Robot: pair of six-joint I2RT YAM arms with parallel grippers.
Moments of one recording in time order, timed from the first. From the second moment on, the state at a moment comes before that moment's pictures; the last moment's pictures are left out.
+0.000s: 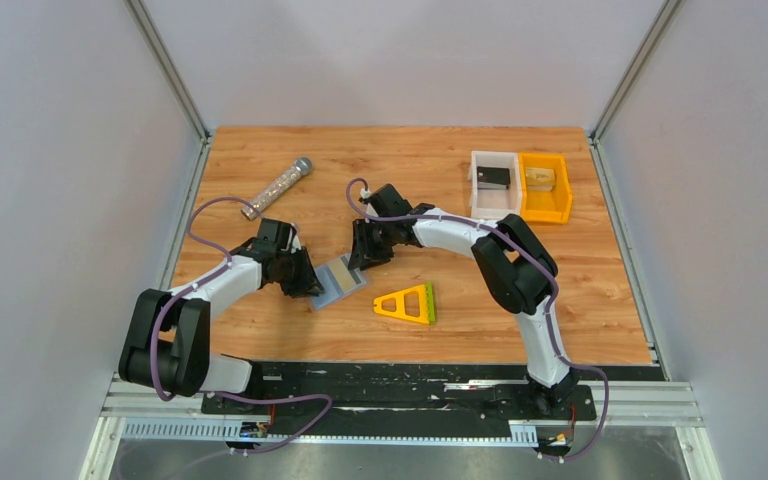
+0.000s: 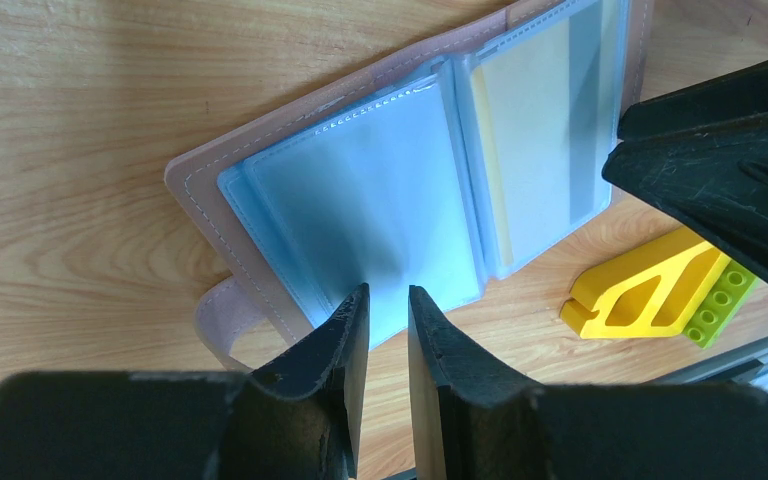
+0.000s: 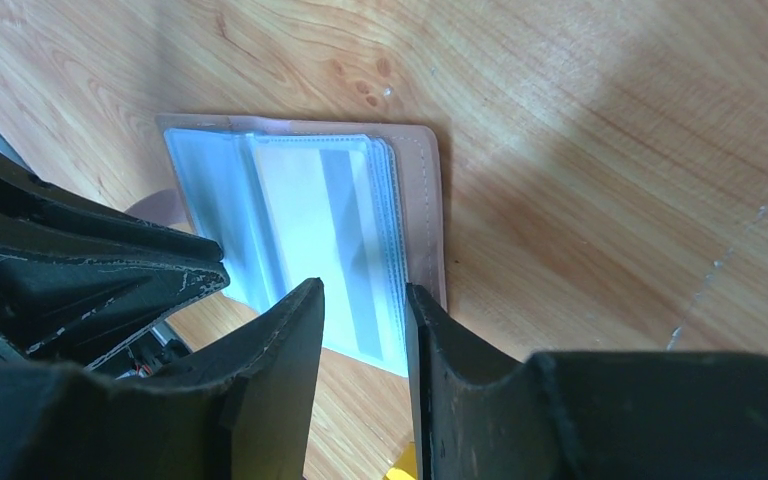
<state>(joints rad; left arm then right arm) -0.23 1.37 0.64 -0.38 0.29 -0.57 0.74 2.14 1.50 -0.30 -0.42 0.59</state>
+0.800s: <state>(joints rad) -0.23 1.38 0.64 -0.35 0.30 -0.57 0.75 2.14 1.50 -0.29 -0.47 0.59</state>
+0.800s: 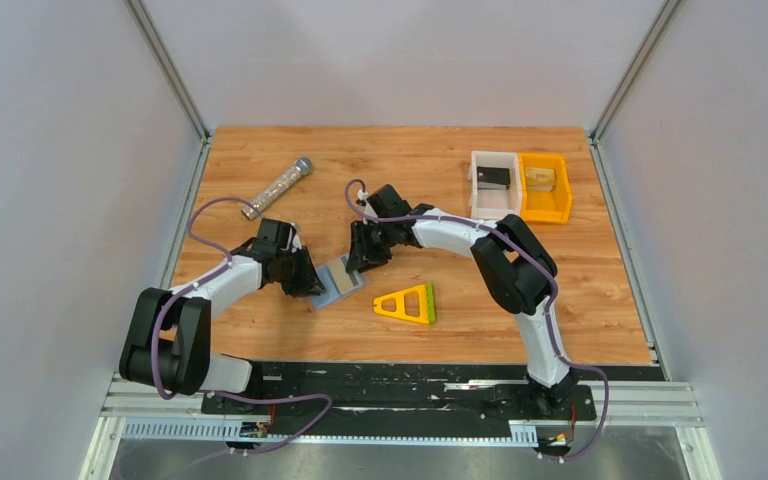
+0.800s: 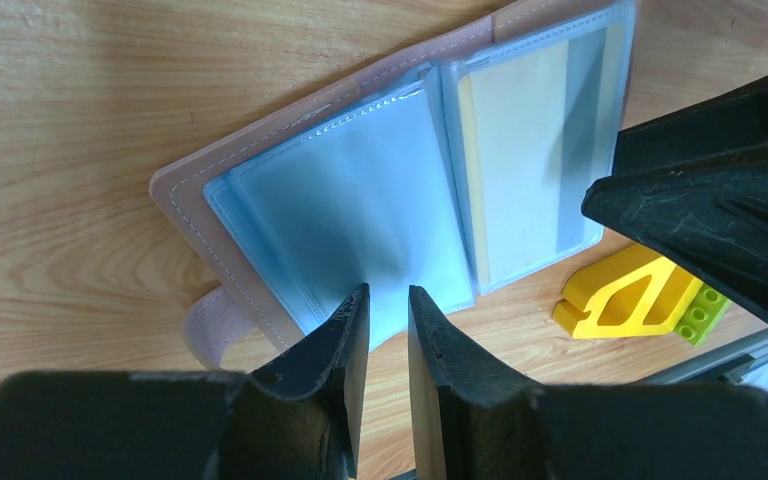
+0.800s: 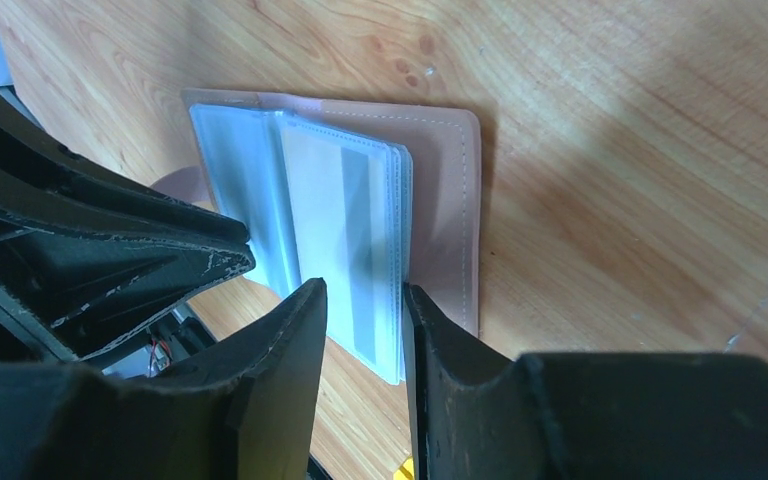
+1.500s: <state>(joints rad) -0.23 1.38 0.63 -0.35 0.31 -0.57 0.76 2.14 1.50 -0.24 -0.58 0.61</state>
